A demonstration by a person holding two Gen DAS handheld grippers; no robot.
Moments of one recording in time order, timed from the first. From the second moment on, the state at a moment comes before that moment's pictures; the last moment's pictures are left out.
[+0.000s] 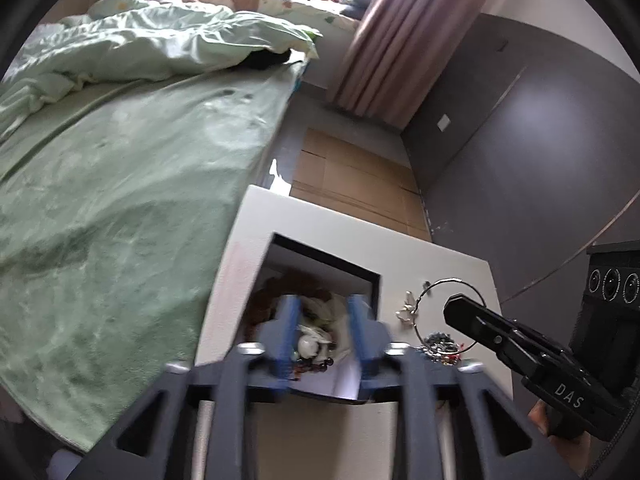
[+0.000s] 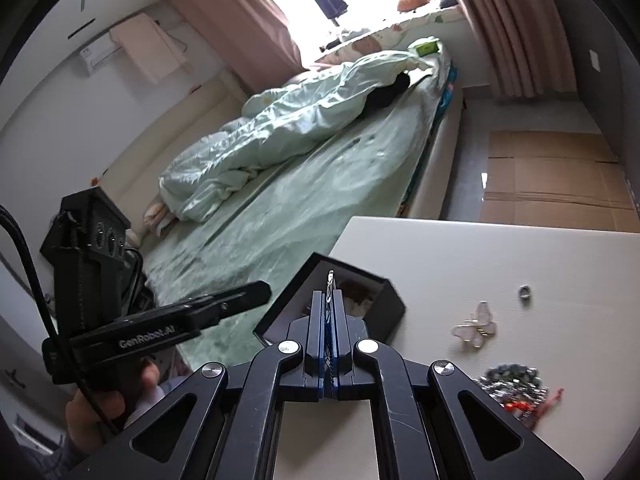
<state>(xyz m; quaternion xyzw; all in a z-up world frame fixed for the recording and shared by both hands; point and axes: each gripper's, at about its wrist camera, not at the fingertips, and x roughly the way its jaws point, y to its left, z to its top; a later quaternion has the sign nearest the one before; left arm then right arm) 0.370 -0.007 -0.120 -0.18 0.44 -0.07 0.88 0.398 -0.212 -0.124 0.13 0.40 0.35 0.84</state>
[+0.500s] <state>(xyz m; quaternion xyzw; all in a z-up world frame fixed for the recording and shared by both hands) 0.344 0.035 -0.125 -0.20 0.41 -0.03 0.89 0.415 -0.165 -0.142 0.11 0.44 0.35 0.82</state>
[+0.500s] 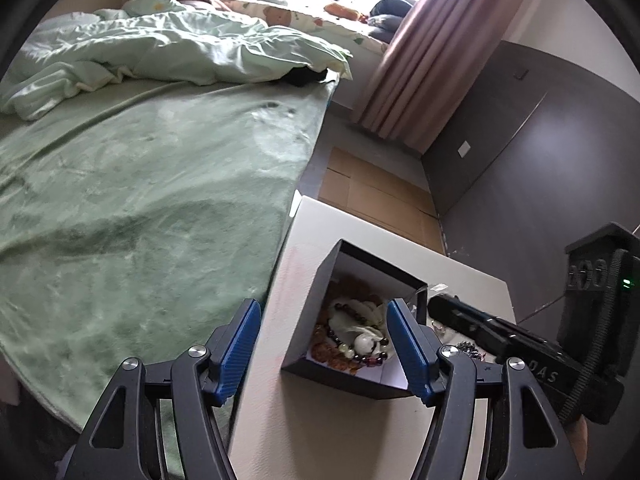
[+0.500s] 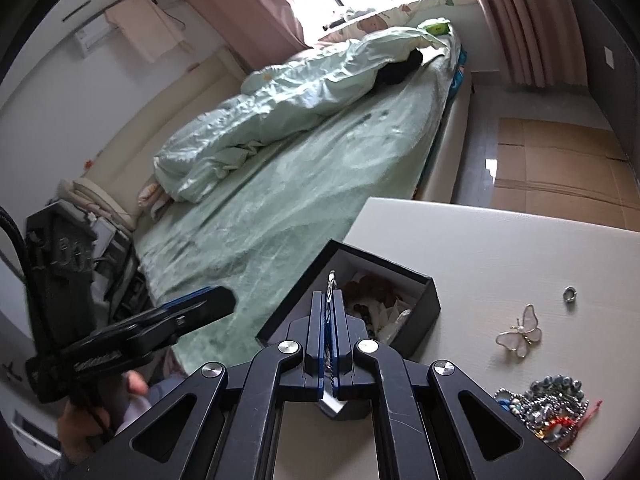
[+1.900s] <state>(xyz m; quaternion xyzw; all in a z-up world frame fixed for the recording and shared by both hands) 0.327 -0.072 -0.126 -0.14 0.41 -0.11 0.90 0.387 -0.318 -0.168 0.13 0.48 0.25 0.83</state>
